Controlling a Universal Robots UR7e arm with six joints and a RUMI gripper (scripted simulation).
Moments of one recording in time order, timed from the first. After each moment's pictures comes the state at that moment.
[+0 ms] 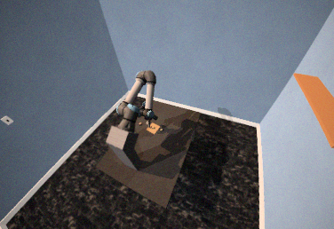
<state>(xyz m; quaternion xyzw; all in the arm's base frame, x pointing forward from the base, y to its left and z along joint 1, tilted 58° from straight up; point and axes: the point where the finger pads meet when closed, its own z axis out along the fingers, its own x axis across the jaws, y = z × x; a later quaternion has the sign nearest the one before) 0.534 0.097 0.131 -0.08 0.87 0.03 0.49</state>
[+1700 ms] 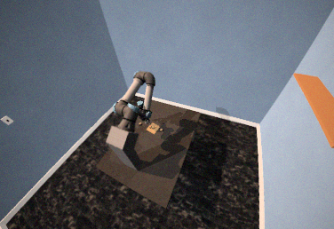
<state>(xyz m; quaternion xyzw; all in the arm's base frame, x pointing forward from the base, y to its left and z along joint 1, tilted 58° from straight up) 0.539 0.182 0.130 -0.53 0.70 -0.23 0.42</state>
